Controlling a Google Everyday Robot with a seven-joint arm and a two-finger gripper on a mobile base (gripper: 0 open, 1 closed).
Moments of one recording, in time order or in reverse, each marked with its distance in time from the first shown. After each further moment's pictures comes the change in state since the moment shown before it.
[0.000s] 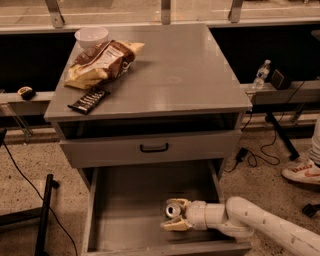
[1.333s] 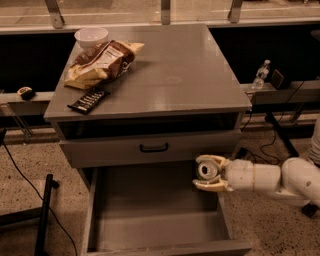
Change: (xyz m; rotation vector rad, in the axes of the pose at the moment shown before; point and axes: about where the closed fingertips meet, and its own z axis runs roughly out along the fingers) arm -0.192 -0.030 -0.166 0.069 -0.149 -0.280
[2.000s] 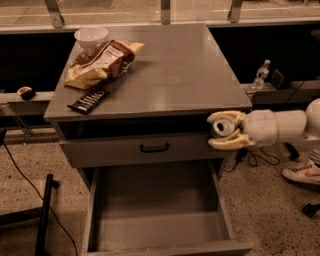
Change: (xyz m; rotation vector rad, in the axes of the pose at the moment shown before) arm -0.114 -0.076 -0.045 -0.121 -0.011 -0.081
